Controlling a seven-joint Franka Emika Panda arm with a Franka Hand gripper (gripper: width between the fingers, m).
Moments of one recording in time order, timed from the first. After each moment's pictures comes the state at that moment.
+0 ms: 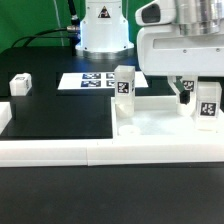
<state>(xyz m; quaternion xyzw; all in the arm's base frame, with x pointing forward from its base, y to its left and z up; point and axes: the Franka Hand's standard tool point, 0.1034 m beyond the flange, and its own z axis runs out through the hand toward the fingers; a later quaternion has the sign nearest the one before) 0.625 0.120 0.065 -0.97 0.22 -0.02 0.07</state>
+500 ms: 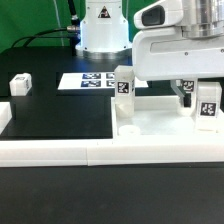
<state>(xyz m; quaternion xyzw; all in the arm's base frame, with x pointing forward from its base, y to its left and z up) 0.624 0.118 0.063 -0.97 0.23 -0.02 0.07</state>
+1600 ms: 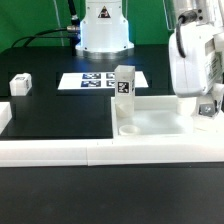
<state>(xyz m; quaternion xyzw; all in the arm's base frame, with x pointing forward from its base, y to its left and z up) 0.630 0.123 0.061 -0.49 0.86 0.04 0.12</state>
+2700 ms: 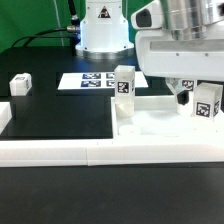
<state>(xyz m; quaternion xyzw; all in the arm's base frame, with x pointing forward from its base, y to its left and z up) 0.631 0.117 0.066 -0.94 0.34 0.02 0.08</state>
